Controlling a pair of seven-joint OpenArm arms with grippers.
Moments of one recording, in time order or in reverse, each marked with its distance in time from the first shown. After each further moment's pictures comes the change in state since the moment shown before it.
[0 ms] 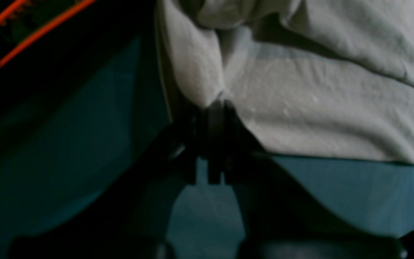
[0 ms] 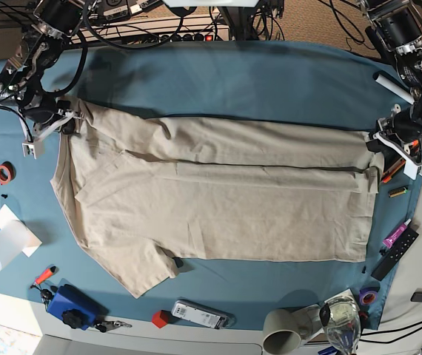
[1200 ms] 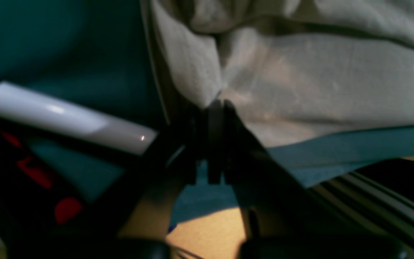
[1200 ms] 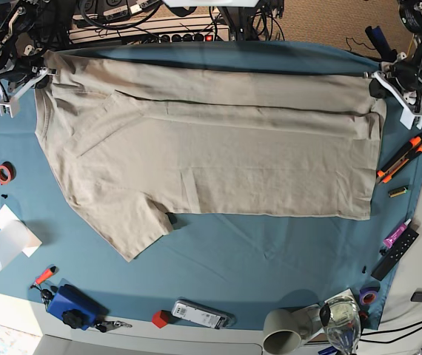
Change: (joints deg) left arm 21.5 -1.2 -0.3 17.7 -1.7 -1.4 1.7; right arm -13.4 6.1 7.5 5.2 6.4 0.4 -6.9
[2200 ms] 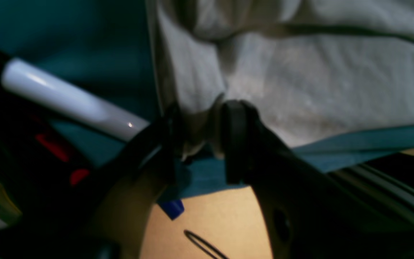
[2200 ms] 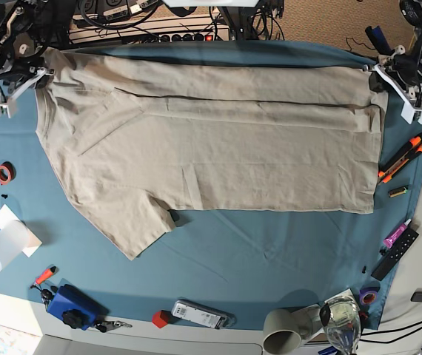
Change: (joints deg) left arm 2.3 0.0 -0.1 4.8 1.2 -0.2 -0.6; right arm -0.3 1.4 0.2 3.8 1.4 -0.4 -1.5
